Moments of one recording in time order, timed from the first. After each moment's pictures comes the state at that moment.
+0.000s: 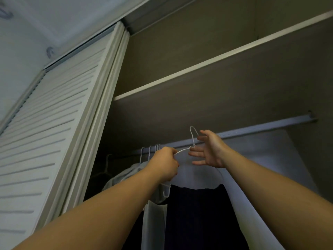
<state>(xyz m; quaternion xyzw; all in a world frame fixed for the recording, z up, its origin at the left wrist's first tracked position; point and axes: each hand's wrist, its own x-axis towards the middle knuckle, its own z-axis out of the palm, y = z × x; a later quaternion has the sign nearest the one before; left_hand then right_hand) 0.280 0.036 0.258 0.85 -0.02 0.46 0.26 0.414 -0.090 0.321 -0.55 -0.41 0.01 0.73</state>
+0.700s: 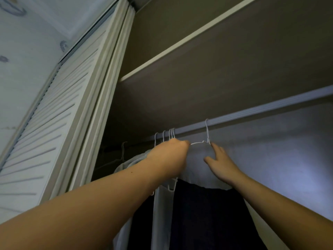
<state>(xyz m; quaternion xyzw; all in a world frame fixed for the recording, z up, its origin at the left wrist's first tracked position) 0.295 0.063 0.248 0.88 0.07 0.44 -0.17 0.496 -0.028 0.242 -0.68 -0.43 -0.33 0.49</state>
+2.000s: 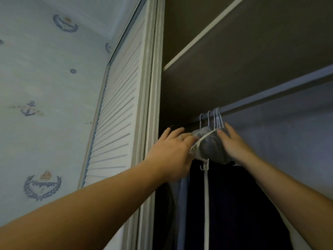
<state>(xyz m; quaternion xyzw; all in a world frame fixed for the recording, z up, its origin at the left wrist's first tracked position) 0.190 0.117 0.190 0.86 0.14 0.42 -0.27 0.425 0.053 0.228 -0.58 -0.52 -0.18 0.60</state>
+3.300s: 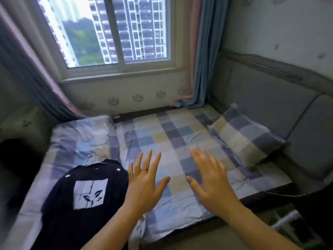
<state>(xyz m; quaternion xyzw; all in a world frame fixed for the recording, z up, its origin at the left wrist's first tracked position) -0.660 -0.476 -0.386 0.22 0.96 0.17 -0.09 -0.585 -0.259 -0.342 0.05 -0.97 0.22 0.12</state>
